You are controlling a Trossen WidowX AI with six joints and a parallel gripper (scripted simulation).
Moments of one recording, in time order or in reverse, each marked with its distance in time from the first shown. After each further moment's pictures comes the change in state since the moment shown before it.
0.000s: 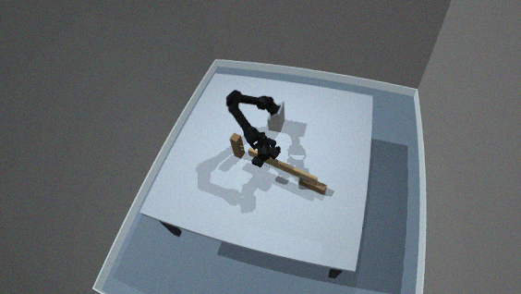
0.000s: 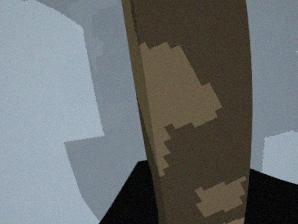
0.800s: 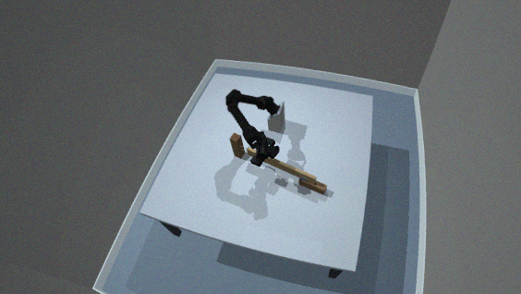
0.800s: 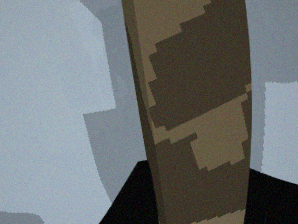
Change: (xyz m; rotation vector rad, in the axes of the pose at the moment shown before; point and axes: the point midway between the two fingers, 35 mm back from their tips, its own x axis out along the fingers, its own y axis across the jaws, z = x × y) arm -0.002 0.000 -0.007 0.000 0.001 0.001
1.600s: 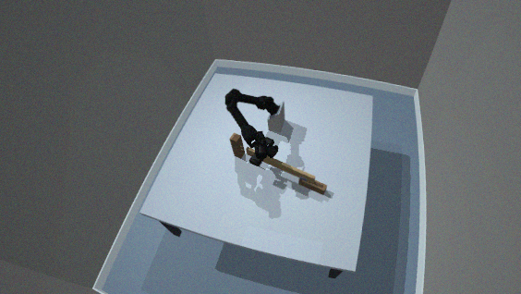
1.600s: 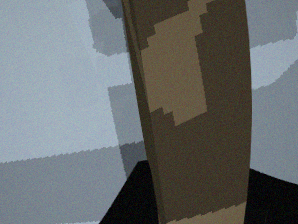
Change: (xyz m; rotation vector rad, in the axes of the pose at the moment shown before) arm 0.001 0.000 -0.007 -0.001 -0.001 0.000
